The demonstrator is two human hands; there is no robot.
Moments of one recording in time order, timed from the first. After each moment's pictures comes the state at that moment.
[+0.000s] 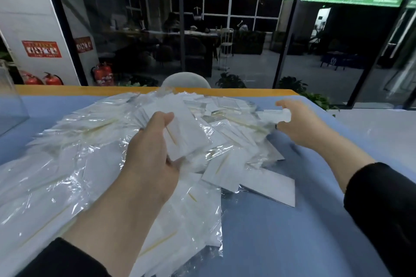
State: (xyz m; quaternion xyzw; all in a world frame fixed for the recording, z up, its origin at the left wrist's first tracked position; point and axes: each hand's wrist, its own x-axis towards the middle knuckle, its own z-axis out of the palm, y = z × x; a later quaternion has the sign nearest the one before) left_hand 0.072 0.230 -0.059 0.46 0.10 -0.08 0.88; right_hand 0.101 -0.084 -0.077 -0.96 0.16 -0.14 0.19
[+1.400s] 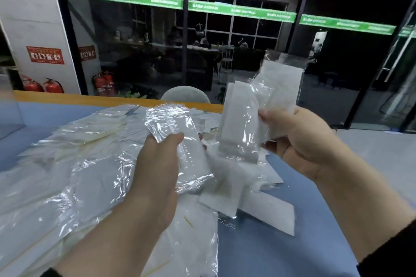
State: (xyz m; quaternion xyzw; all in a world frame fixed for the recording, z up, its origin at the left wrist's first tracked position) left_hand 0.071 0.216 -0.059 0.56 0.02 -0.04 0.83; right_hand 0.050 0.007 -0.013 -0.66 0.06 -0.15 0.74
